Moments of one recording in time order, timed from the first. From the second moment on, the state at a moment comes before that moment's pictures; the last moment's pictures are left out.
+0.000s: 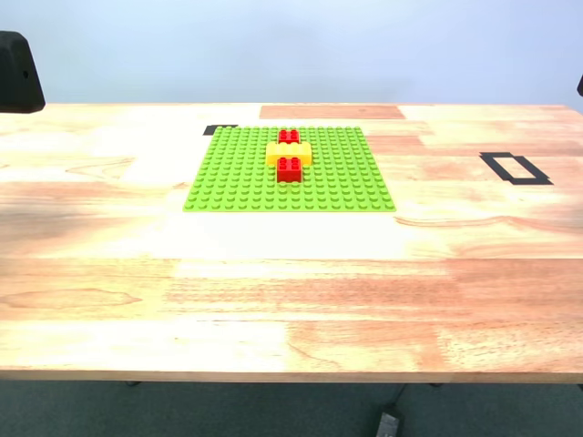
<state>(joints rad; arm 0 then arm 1) 0.00 0.50 0.01 0.34 0.05 0.02 -0.01 0.39 0.01 0.31 0.05 0.00</state>
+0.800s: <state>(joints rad) 0.00 0.50 0.01 0.32 0.05 0.02 -0.01 0.39 0.01 0.31 0.06 0.00</state>
